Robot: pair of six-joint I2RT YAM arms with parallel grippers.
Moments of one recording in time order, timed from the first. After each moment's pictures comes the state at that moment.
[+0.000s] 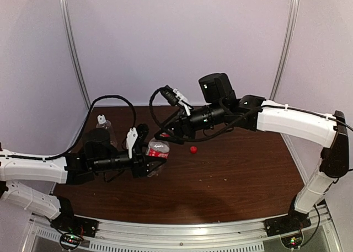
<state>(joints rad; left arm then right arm) -0.98 1.14 0.56 0.40 0.22 -0.07 0.93 1.65 1.50 -0.26 -0.59 0.13</state>
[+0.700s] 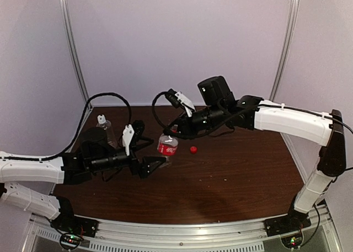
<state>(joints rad) -0.98 1.12 0.56 0.38 0.16 -0.07 0.92 1.68 1.50 -0.33 -0.46 0.11</state>
